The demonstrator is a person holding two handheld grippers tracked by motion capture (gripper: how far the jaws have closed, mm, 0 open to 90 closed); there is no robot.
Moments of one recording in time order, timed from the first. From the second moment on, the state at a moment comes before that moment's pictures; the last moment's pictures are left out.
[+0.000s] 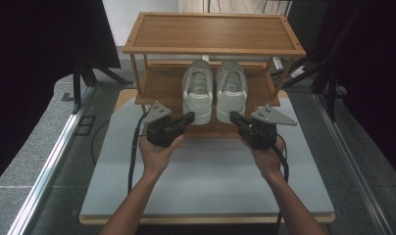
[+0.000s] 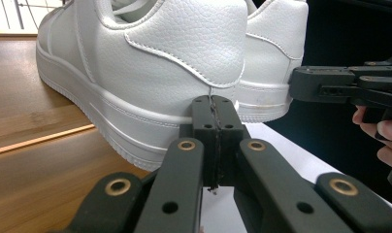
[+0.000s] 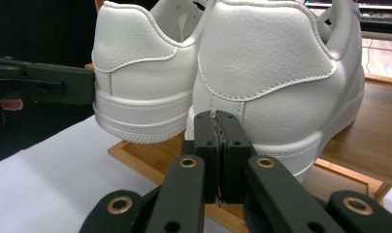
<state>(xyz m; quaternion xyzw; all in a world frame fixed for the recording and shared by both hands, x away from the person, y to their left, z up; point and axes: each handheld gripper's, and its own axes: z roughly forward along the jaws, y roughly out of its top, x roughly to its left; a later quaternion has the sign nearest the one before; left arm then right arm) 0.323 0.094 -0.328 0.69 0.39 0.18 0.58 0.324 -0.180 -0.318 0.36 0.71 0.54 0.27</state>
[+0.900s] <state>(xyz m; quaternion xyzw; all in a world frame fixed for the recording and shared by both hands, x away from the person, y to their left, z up) 0.342 0.075 -0.332 0.69 0.39 0.19 0.58 0.334 -0.184 -0.318 0.36 0.72 0.55 0.25</state>
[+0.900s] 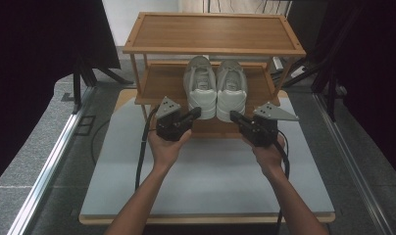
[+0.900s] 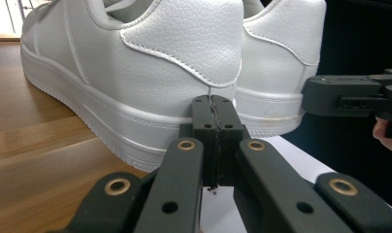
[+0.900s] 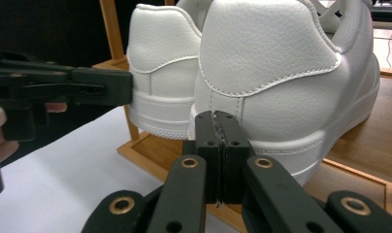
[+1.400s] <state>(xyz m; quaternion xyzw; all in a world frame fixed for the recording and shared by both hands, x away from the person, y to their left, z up) 0.341 0.075 -0.334 0.69 0.38 0.20 0.58 0.348 -0.183 -0.320 0.37 0.71 0.55 0.24</state>
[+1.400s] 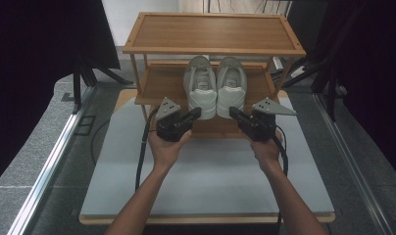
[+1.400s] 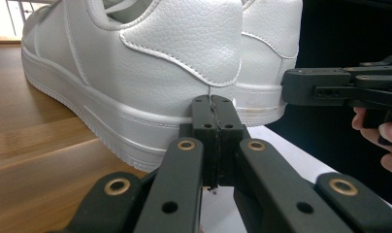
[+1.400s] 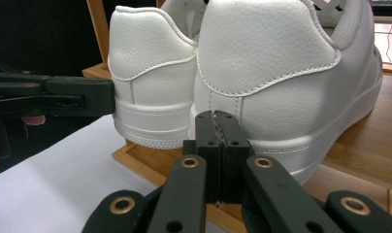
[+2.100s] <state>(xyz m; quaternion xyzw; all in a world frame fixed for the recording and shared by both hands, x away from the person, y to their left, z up) 0.358 0.078 -0.331 0.69 0.39 0.18 0.58 0.349 -0.185 -0.325 0.38 0.71 0.55 0.21</state>
